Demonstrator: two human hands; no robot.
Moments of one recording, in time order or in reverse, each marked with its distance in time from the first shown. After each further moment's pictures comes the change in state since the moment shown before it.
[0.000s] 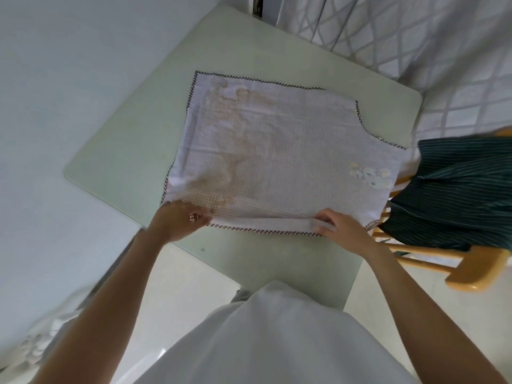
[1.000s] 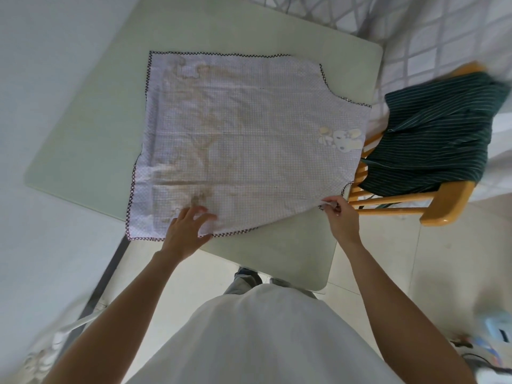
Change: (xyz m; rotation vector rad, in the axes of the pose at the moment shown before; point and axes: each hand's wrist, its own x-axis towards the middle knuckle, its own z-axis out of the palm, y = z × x) left_hand -0.027 0.030 0.091 0.004 0.007 0.139; right_hand -0.058 0.022 0.064 0.524 0.703 0.264
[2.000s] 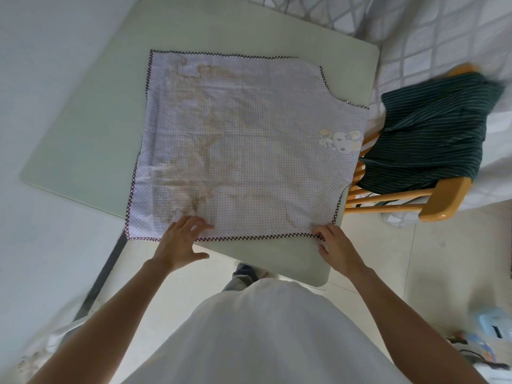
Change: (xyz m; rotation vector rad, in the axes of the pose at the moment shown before) left_hand -0.026 -0.013 -0.001 0.074 -0.044 0.179; right_hand -0.047 0.056 -0.003 -0.597 -0.356 -0.397
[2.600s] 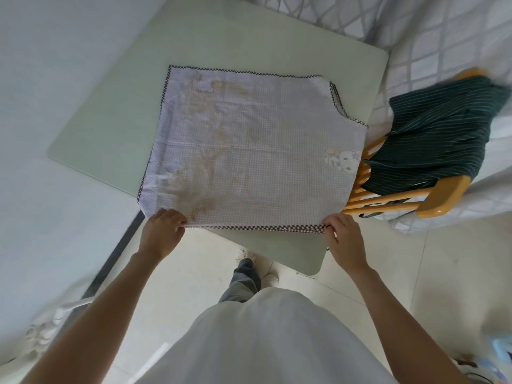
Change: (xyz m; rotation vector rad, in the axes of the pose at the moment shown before) left_hand -0.043 0.017 -0.003 0.034 0.260 -0.316; right_hand -0.025 -0.010 -0.028 0.073 0.316 -0.014
